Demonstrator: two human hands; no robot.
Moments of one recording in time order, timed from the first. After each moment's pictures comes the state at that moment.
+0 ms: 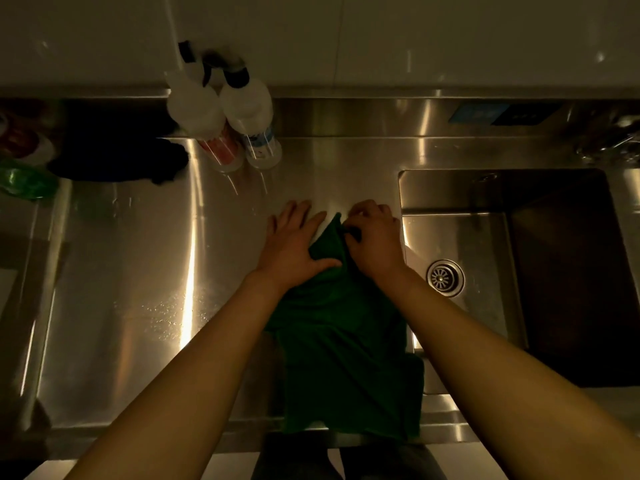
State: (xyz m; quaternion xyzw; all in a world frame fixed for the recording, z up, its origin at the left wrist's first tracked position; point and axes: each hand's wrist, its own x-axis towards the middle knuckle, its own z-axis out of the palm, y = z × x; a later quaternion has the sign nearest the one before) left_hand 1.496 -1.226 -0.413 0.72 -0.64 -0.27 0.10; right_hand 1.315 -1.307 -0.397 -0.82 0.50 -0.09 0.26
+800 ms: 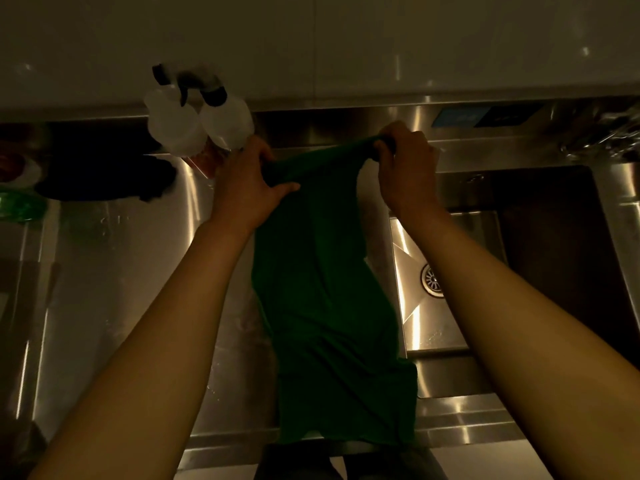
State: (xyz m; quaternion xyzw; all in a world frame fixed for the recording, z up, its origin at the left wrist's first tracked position) left_hand 1.550 -1.300 -0.328 0.77 -0.53 -0.21 0.28; right_hand 1.308 -1.417 -0.322 -0.76 0.57 -0.22 0.22
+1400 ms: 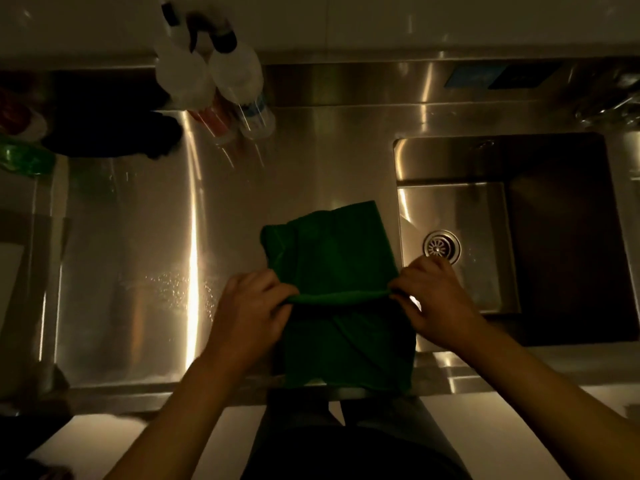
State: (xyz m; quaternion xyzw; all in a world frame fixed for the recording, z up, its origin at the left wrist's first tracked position) left_hand 1.477 -1.070 -0.325 0.70 -0.66 -0.20 0.17; right_hand 1.173 -1.212 -0.333 -0.92 0.33 -0.01 0.22
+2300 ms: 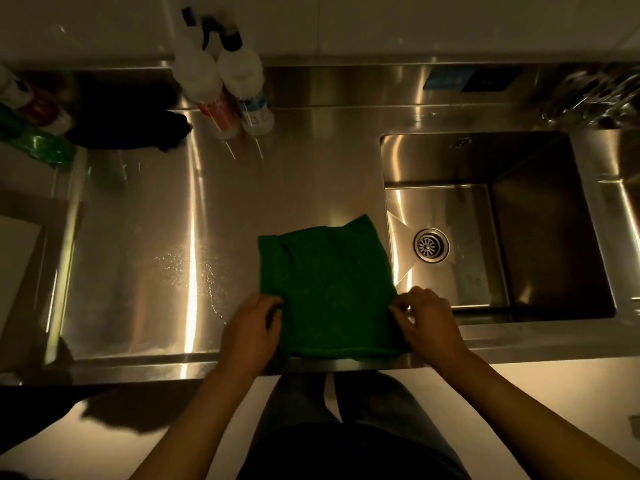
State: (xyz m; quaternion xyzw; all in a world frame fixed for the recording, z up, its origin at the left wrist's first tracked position) left_hand 1.433 -0.987 -0.372 0.80 -0.48 -0.32 0.17; right_hand 1.128 -1.124 -0.371 -0.79 0.54 0.02 0.28
